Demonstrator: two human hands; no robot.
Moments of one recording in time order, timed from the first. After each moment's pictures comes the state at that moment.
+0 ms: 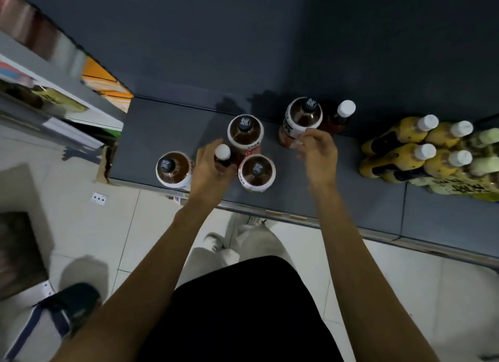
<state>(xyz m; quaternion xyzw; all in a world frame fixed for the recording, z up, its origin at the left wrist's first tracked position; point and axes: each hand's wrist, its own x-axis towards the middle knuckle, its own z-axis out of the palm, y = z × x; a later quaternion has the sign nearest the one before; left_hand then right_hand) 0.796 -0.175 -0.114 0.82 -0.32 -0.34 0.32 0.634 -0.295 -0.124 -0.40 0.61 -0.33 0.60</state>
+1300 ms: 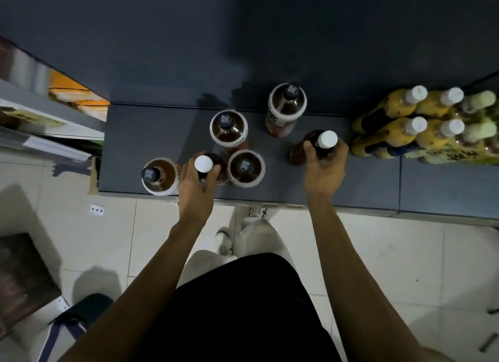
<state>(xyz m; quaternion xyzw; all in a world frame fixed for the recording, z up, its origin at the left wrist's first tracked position) 0.795 -0.155 -0.154 0.84 -0.31 -0.31 0.32 0.600 -0.266 -0.158 -0.40 0.74 -0.36 0.39</state>
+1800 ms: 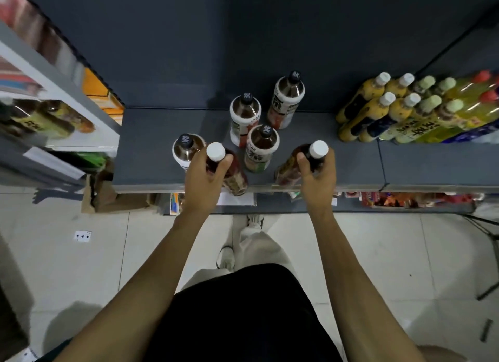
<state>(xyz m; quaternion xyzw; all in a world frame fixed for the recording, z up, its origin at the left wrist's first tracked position) 0.823 -0.059 -0.107 0.73 -0.38 -0.35 0.45 0.617 -0.118 -0.114 -0.50 0.65 -0.42 0.39</state>
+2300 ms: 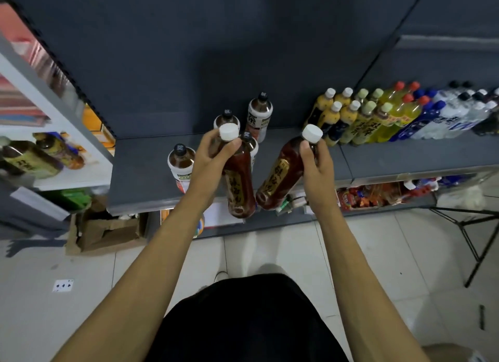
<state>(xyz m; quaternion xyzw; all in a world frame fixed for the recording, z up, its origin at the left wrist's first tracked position) 0.800 -0.034 -0.025 0.51 -0.37 -0.52 0.58 0.603 -0.044 -0.017 -0.55 0.52 -0.51 0.42</state>
